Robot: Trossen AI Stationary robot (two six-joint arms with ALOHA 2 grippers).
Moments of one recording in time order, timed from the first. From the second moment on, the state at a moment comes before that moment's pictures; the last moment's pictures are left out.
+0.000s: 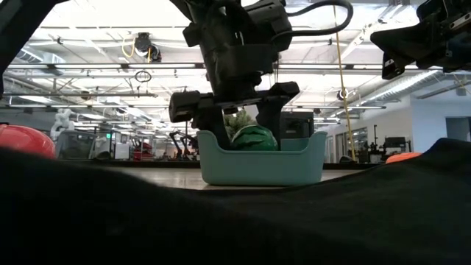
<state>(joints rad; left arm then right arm) -0.03 2.12 1.61 -0.71 0.17 1.16 0.05 0.10 0.02 0.24 -0.02 0.01</state>
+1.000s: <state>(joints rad) -0.03 2.12 1.61 -0.76 0.18 1.10 0.05 0.10 0.02 0.24 -0.02 0.01</state>
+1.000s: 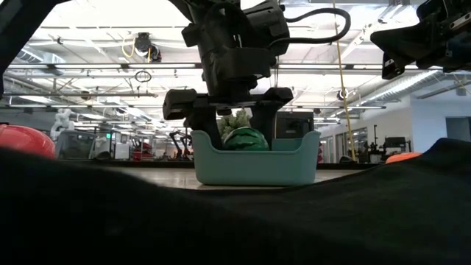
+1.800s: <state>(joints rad) -0.05 2.12 1.61 -0.79 0.11 1.04 0.05 0.10 0.02 0.25 -0.02 0.01</state>
